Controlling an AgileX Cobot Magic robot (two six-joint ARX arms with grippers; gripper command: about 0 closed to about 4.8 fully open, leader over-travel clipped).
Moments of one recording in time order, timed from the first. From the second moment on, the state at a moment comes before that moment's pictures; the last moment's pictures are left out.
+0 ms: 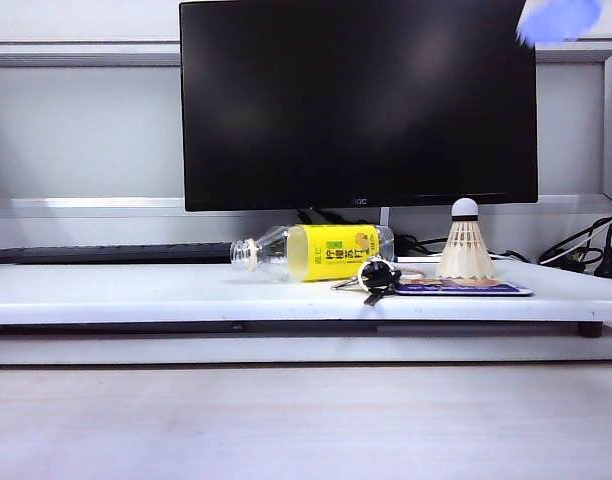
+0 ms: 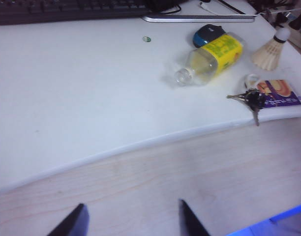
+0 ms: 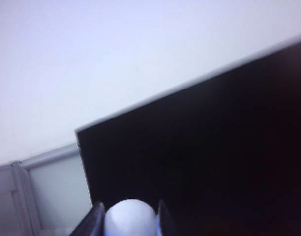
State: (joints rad) left arm -0.26 0.32 0.74 -0.87 0.15 -0.13; right arm 0.13 1.16 0.42 1.33 -0.22 0.45
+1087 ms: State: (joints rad) left arm -0.26 0.32 0.74 -0.87 0.11 -0.13; right arm 0.16 1.64 0.61 1.40 -0.24 0.44
